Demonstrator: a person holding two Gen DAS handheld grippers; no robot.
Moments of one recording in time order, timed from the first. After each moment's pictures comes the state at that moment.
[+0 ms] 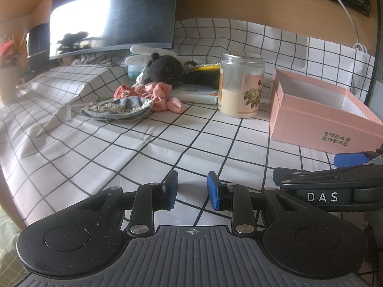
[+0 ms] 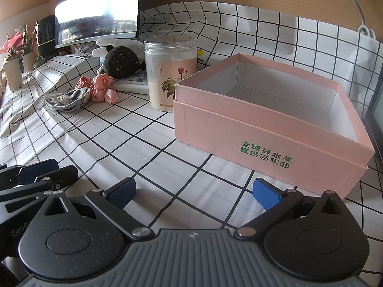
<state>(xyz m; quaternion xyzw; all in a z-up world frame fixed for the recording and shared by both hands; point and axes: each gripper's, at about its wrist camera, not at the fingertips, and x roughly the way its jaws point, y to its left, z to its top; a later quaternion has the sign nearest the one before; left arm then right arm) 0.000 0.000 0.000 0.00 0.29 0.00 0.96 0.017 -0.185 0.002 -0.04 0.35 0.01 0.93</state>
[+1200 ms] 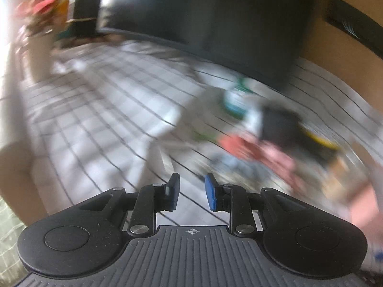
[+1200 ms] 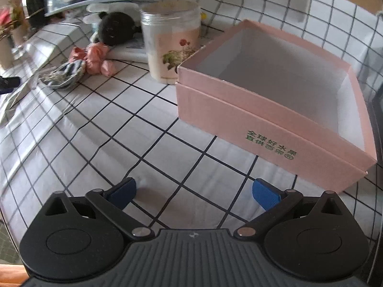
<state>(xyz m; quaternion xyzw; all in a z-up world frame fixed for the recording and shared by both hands) 0.102 0.214 0.061 -0.13 0.34 0.07 0.93 0.049 -0.173 0.023 -0.03 0.47 -0.02 0.88</state>
